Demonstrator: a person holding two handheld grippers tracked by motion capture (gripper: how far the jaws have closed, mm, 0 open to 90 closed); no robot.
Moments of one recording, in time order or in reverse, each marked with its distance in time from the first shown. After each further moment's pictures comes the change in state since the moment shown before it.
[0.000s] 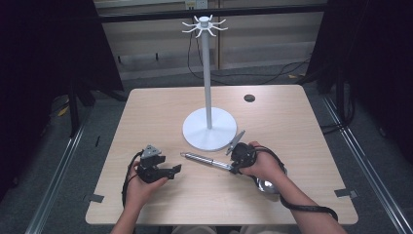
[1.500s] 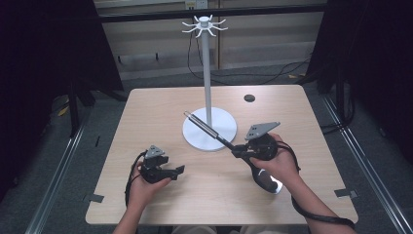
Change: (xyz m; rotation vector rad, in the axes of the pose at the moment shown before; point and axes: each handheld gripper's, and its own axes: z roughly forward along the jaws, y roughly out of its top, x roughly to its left) left arm -0.006 0.000 0.007 0.010 -0.024 0.004; right arm 0.006 -0.016 -0.071 -0.441 -0.097 0.098
